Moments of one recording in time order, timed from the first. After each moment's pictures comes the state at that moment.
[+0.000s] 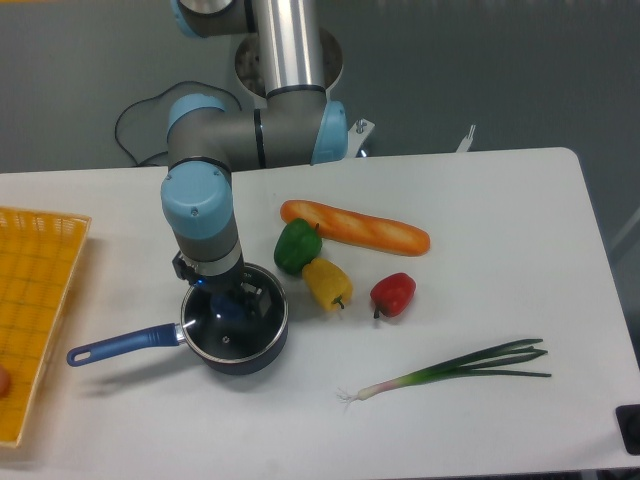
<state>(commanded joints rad) 2.17 -1.94 -1.68 -1.08 1.54 0.58</state>
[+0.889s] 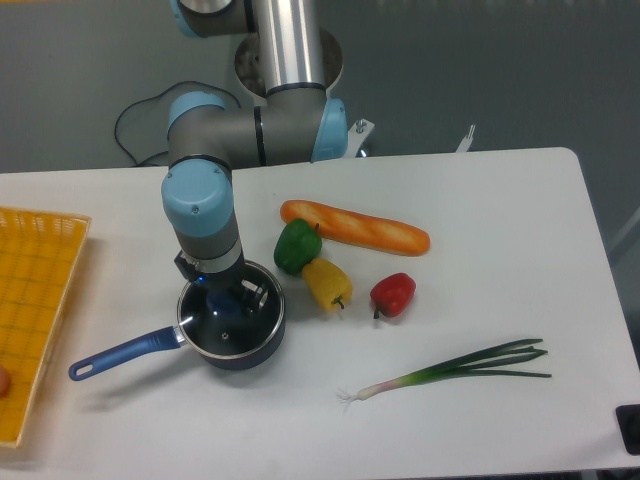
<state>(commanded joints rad) 2.17 -1.93 -1.68 -1.09 1.54 0.58</state>
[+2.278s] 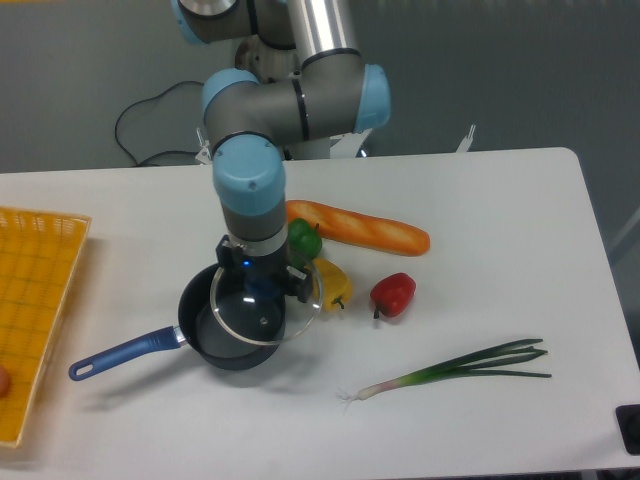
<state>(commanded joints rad) 2.34 -1.86 -1.65 -1.17 1.54 0.73</state>
